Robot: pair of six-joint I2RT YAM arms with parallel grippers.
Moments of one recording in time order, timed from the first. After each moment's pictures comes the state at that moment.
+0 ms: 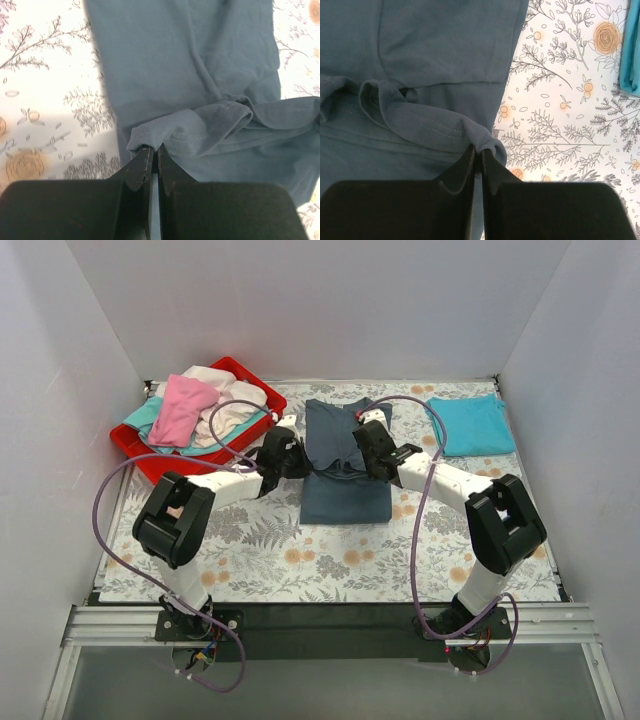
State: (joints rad) left arm -0.54 1.76 0.99 0.17 0.01 -0.50; right arm 0.65 1.69 1.16 -0.36 0.46 0.20
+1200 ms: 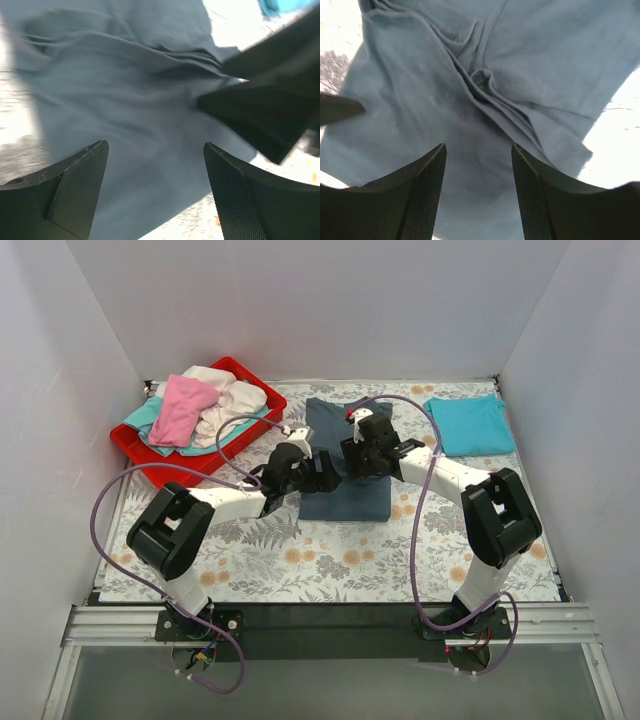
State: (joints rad) left arm -0.62 1.70 0.87 0.33 0.08 -0.55; right arm 0.58 1.74 1.19 -0.26 0.02 0.13
